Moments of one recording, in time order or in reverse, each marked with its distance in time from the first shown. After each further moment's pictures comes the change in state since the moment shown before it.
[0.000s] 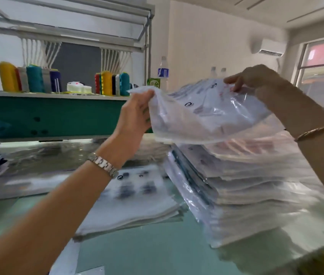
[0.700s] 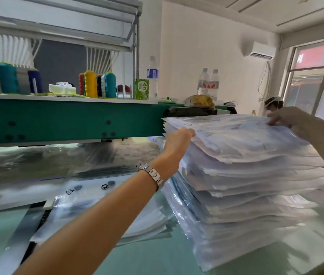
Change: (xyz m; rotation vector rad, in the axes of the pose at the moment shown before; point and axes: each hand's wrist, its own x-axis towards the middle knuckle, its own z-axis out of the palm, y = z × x) left_hand 0.049 -0.106 0.097 0.388 -0.012 -0.362; right_hand 0.070 0.137 -0.113 -0.239 0.133 0.259
